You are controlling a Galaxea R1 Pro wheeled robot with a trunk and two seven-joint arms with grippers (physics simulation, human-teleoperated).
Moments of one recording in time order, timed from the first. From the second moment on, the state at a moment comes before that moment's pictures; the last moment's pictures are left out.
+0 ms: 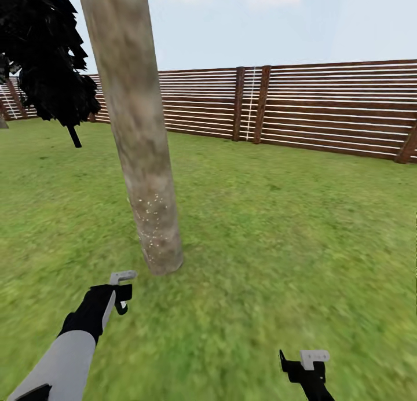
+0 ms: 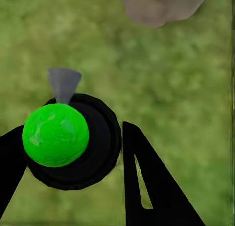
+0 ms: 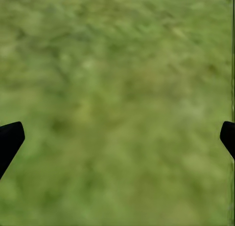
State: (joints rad) left arm -0.71 0.00 0.42 -0.66 -0.32 0.52 -0.08; right arm -0.44 -0.05 -0.34 -0.17 0.33 -0.51 0.00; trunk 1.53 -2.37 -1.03
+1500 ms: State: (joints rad) left arm -0.71 0.00 0.42 -0.66 -0.33 0.52 -0.07; right arm -0.44 -0.05 -0.34 -0.17 0.34 -0.51 0.00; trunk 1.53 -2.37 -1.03
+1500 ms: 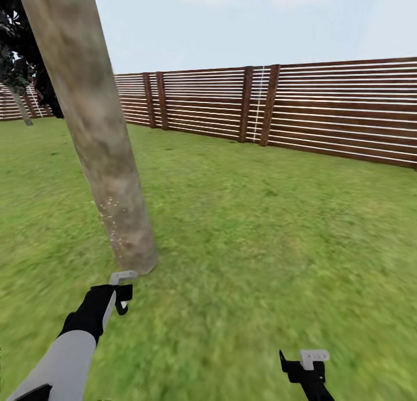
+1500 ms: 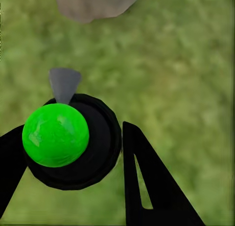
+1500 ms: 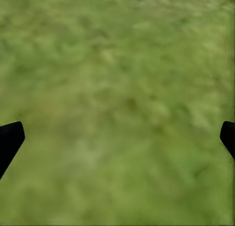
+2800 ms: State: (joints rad) left arm -0.71 0.00 0.42 -0.66 -0.33 0.52 -0.07; right arm -0.44 -0.05 -0.34 -0.17 0.33 -0.51 0.00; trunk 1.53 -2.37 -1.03
